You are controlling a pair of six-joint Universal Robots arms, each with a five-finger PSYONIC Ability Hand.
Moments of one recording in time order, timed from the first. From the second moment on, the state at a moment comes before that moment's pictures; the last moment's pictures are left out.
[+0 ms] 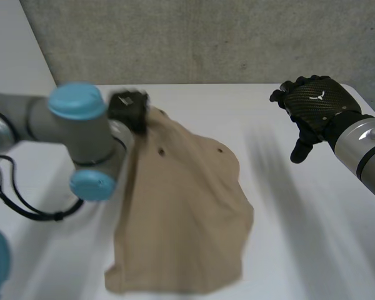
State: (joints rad) left arm 4.22 -2.32 -1.00 3.28 -1.73 3.32; right arm 1.90 -1.44 1.50 0.11 1.40 2.66; left_hand 1.16 1.18 1.19 1.19 0.94; right_hand 0.21 0.22 0.21 0.24 0.07
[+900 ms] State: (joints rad) left arm 3.66 -2.26 -1.35 3.29 -1.45 3.40; right arm 1.81 -1.49 1.44 0.11 1.46 2.64; left_hand 0.30 0.28 0.29 0.28 0.09; right_hand 0.21 0.22 0.21 0.24 0.07
